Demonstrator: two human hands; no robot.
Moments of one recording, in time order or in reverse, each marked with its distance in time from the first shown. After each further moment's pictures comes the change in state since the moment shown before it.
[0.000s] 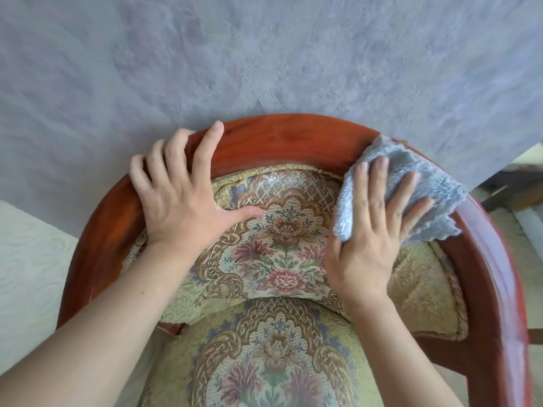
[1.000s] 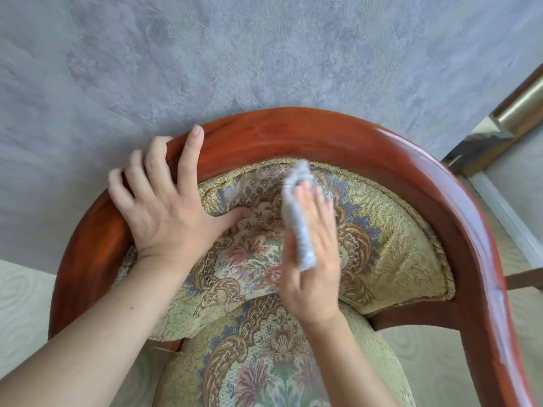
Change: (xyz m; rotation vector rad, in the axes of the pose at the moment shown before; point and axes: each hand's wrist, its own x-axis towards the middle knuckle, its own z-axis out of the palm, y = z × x) left_hand -0.002 -0.005 0.018 -0.031 0.180 0.054; right_hand -0.036 -0.065 0.009 0.487 0.039 0.074
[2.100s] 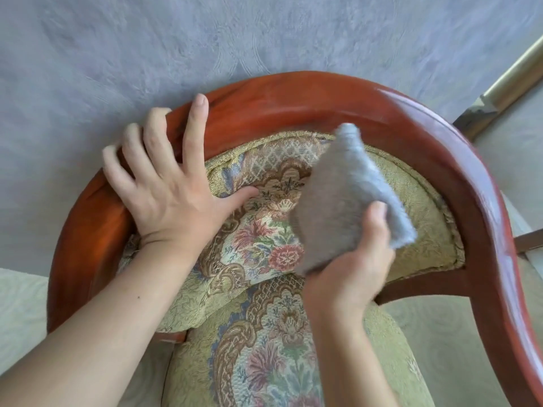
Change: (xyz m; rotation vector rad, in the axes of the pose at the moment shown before) left_hand -0.001 -0.003 -0.002 0.013 -0.073 0.034; right_hand 0.006 -0.055 -0.004 0.730 0.624 0.784
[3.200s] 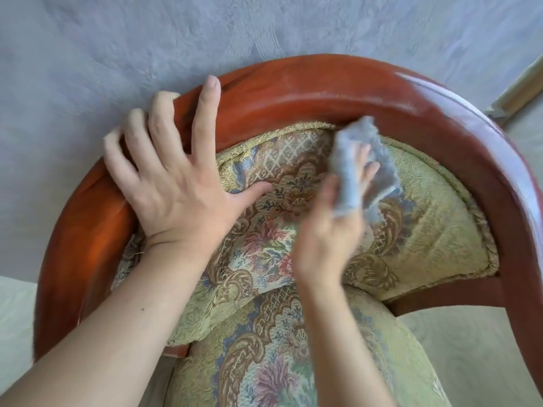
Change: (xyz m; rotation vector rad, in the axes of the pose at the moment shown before) left_hand 0.000 0.000 0.004 -0.019 0.039 -0.004; right_hand 0.025 0.082 0.019 -0.506 -0.032 -0.497
